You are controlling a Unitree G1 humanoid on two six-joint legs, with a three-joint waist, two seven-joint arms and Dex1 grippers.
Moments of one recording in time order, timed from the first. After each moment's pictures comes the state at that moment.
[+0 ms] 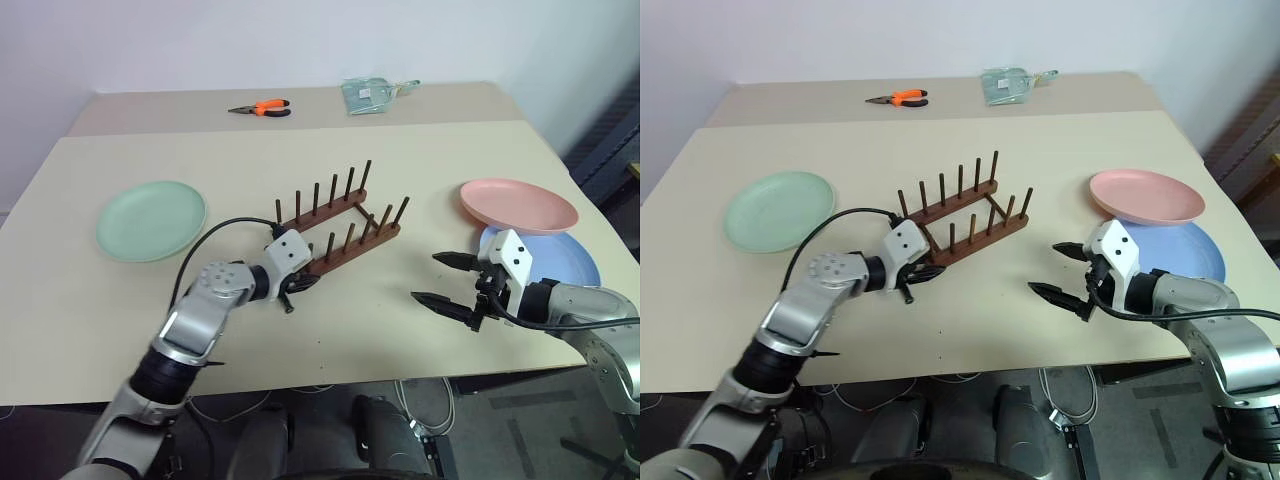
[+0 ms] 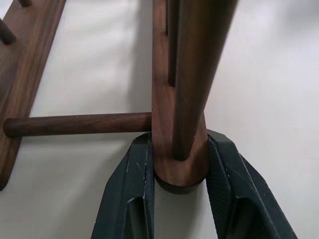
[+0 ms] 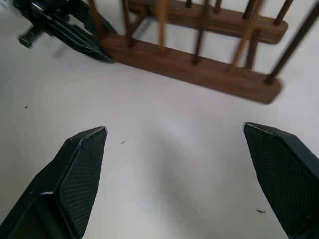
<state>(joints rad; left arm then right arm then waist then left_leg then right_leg) -0.40 0.52 -0.30 -0.20 -0.02 0.58 -0.86 -0.04 -0.82 -0.17 -0.37 0.52 0.56 0.89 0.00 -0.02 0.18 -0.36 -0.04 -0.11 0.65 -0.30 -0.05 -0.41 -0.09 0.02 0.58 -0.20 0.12</state>
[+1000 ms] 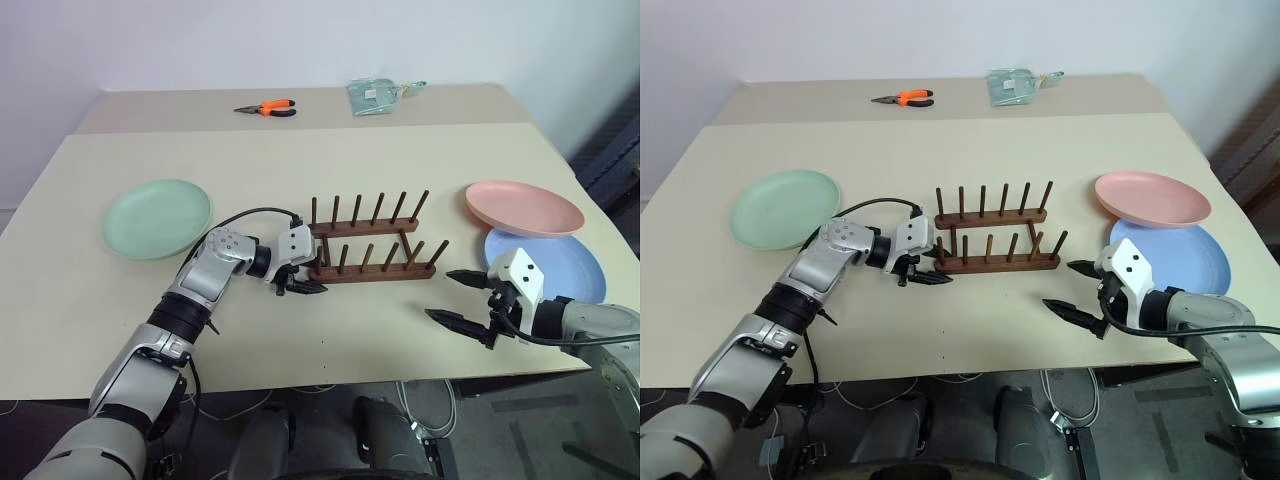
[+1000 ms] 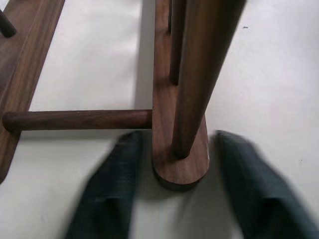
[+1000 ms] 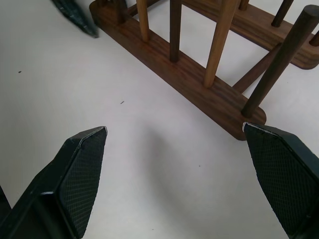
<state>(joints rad) -0.68 0.44 -0.34 0.37 -0.03 0.19 -1.18 0.07 -0.85 -0.21 -0.37 0.48 0.54 0.92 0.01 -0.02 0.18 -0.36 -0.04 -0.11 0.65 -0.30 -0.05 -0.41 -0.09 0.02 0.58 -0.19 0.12</state>
